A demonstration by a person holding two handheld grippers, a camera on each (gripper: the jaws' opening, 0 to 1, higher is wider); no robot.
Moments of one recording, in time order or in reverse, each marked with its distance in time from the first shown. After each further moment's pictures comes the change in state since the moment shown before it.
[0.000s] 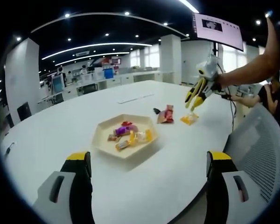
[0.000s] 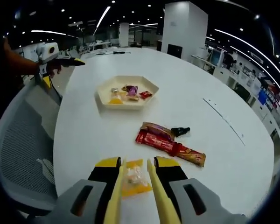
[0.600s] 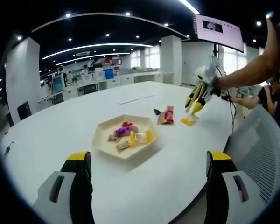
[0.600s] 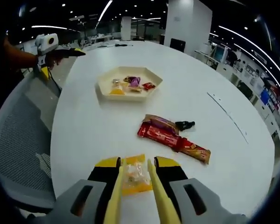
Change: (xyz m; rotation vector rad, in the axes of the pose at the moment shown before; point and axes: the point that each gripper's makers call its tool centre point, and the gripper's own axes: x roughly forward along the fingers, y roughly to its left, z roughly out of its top) left arm -0.001 0.001 0.002 -0.009 -0.009 0.001; right arm 0.013 0.002 -0.013 -0.016 0.063 0.016
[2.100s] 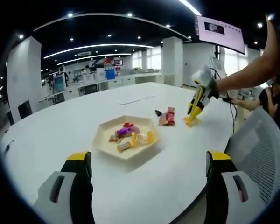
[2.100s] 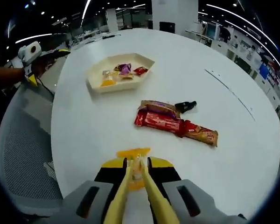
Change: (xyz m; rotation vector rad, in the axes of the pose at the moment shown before) left arm -0.001 0.002 0.001 -0.012 -0.009 0.008; right arm 0.006 -0.002 -0.015 0.181 0.103 0.029
